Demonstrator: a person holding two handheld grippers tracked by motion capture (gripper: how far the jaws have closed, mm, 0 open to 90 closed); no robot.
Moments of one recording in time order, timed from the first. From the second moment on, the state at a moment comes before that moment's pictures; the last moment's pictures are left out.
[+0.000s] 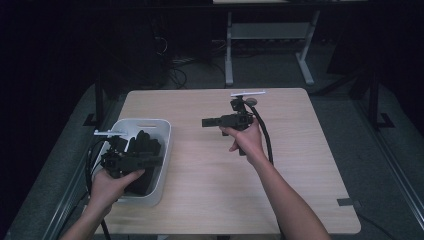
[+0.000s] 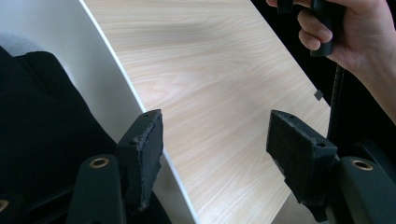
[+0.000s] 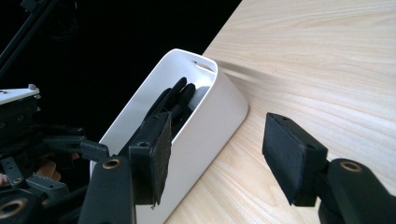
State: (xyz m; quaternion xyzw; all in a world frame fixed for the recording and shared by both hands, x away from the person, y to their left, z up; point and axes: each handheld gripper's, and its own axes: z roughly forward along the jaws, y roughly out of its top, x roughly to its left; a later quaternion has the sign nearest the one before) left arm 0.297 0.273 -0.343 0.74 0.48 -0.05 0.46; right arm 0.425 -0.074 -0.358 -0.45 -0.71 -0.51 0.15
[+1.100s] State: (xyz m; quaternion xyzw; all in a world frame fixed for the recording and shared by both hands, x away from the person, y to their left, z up) left arm 0.302 0.246 -0.342 0.77 0.45 -0.05 0.45; right arm 0.418 -0.123 -0.367 -0.48 -0.69 -0.52 0.14
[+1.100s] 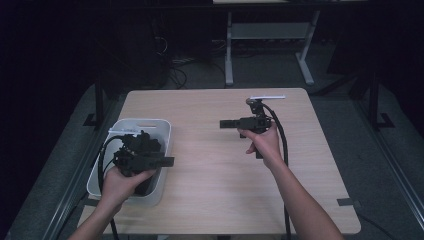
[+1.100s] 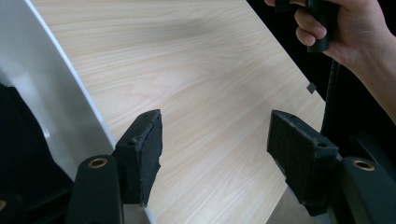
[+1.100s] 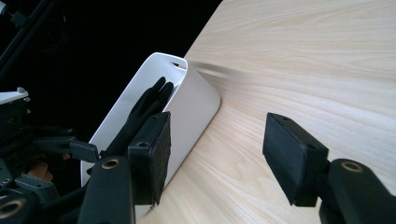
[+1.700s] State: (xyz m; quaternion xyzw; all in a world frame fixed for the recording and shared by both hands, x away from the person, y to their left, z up) left arm 0.308 0.215 -0.346 0.78 0.43 -0.07 0.45; right arm 0.407 -0.167 -0.377 -0.51 -0.67 -0.52 0.13
